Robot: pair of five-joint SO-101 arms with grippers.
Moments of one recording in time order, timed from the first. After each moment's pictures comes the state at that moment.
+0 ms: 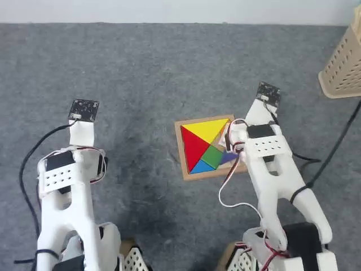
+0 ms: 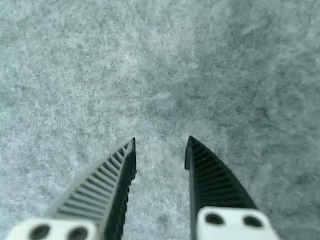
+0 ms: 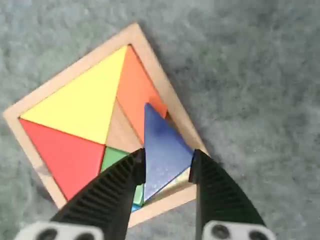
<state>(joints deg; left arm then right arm) -24.7 -33.3 60.7 57.1 -18.2 -12.9 -15.4 41.4 52.7 -32.8</state>
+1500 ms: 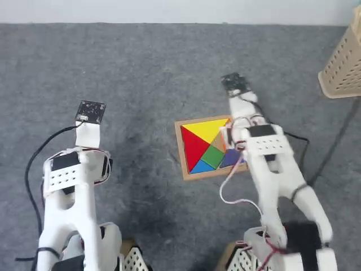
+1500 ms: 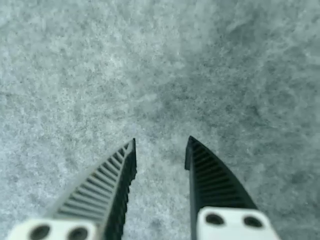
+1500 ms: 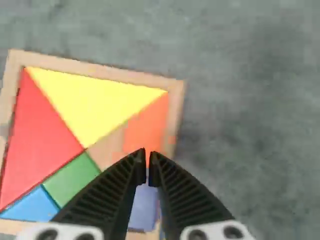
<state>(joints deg) -22.5 -32.9 62.8 55.0 -18.2 -9.9 -16.1 43.6 40.7 10.0</state>
